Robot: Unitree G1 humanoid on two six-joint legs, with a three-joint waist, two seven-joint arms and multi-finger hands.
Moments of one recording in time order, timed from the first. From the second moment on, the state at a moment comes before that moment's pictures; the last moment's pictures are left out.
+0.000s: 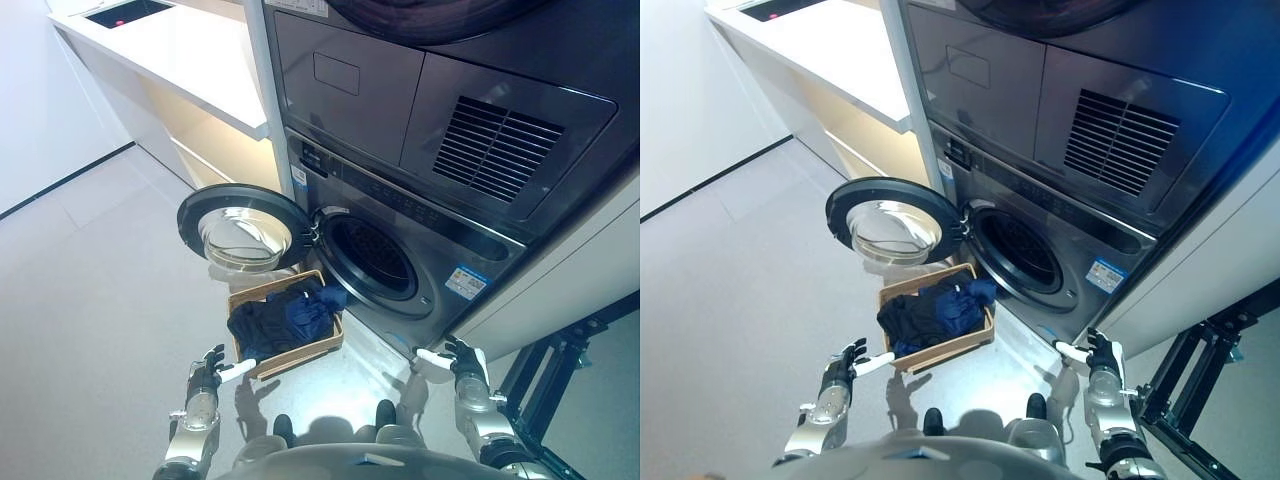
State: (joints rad) left arm 0.13 0.18 -0.08 0.66 -0.09 0.09 0.27; right arm 0.01 -0.25 0.01 0.78 0.10 0.07 -0.30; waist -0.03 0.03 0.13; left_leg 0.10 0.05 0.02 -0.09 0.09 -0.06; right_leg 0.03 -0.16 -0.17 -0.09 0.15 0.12
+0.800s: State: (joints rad) left arm 0.13 0.18 -0.08 0.66 -0.11 0.08 0.25; right arm 0.00 -0.26 0.03 0.78 0.10 0.07 -0.30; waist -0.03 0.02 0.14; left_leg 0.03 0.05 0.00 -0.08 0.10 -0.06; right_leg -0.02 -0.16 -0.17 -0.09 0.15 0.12
